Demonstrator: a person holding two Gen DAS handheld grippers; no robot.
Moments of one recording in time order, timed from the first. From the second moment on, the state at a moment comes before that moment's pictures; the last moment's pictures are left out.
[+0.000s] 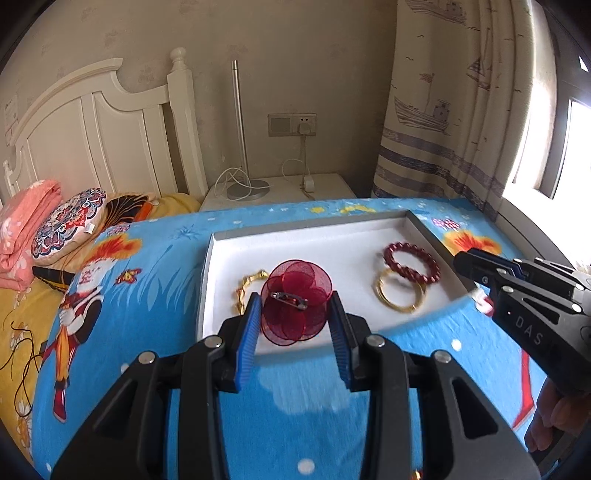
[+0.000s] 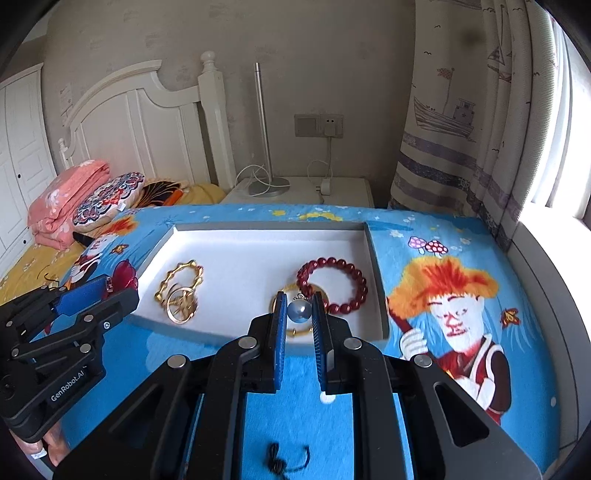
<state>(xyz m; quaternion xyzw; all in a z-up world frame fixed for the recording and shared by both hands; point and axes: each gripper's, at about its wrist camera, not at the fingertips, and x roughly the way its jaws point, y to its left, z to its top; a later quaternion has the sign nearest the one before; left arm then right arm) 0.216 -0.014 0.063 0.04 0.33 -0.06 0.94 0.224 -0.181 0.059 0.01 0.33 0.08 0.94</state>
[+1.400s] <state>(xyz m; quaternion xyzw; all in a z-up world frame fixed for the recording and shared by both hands) 0.309 -0.003 0.006 -0.01 0.37 -0.04 0.93 0.315 -0.175 0.002 0.00 0.38 0.05 0.92</state>
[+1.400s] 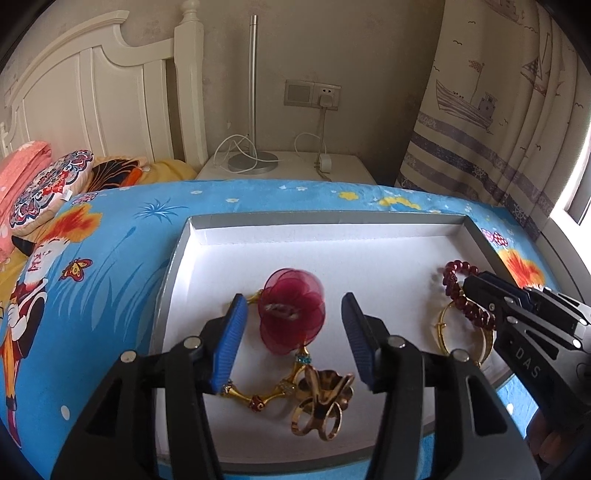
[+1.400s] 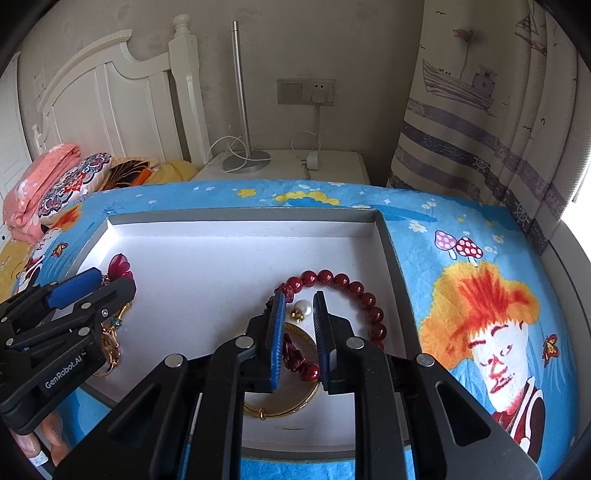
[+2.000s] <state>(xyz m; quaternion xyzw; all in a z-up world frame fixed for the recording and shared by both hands) 0.269 -0.002 0.045 -0.01 0.33 -0.03 0.94 0.271 -0.174 0.048 -0.01 0.30 0.06 0.95</state>
